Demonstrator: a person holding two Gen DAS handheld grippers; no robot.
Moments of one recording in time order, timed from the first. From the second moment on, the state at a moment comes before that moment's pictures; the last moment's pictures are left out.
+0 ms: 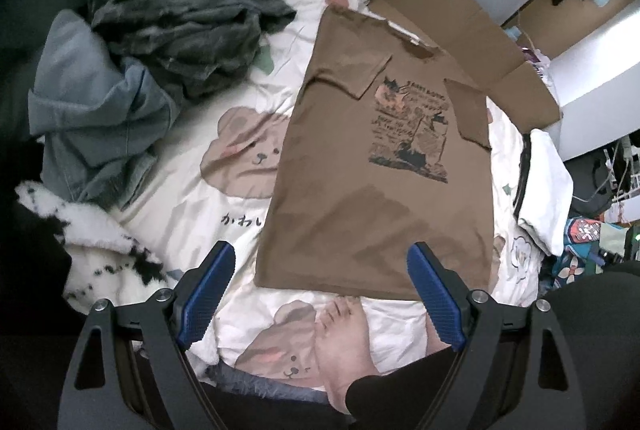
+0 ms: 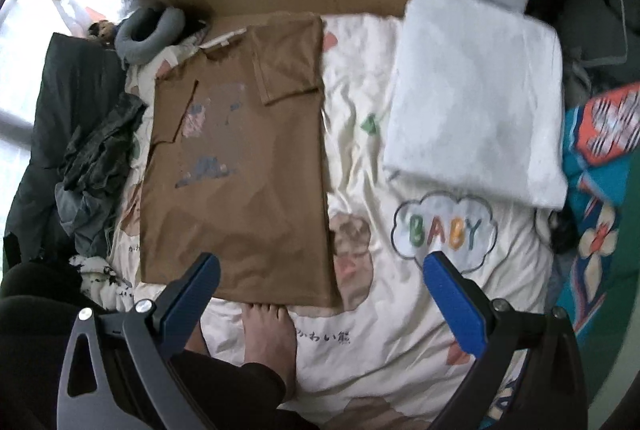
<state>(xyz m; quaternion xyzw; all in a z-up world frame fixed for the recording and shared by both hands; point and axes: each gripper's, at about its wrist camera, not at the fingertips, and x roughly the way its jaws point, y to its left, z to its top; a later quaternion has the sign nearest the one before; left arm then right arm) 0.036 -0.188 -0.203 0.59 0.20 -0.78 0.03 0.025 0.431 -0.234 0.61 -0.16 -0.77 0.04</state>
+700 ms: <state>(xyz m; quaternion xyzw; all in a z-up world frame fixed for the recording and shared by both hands) 0.036 -0.197 -0.278 0.61 0.18 -0.77 0.05 0.061 0.393 -0.401 0.68 -0.17 -0.71 0.09</state>
